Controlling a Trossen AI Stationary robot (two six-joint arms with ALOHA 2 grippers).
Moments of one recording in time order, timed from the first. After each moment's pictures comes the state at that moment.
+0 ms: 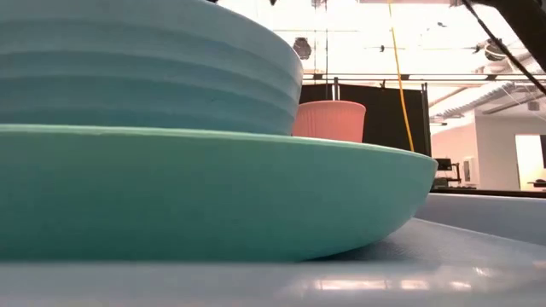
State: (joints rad) left arm -1.41 1.17 0.65 0.44 -1.47 -0.06; right arm 0.17 2.24 1.90 0.07 0.01 0.20
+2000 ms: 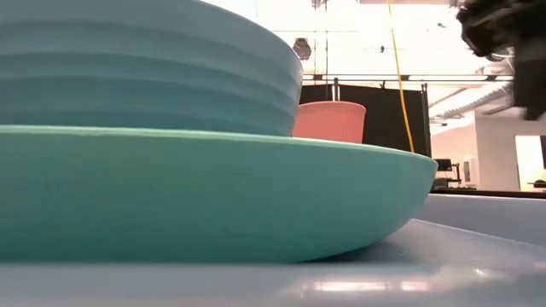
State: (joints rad) left arm -1.41 1.17 0.65 0.31 -1.43 -0.27; right arm 0.68 1.35 0.87 -0.67 0.27 1.77
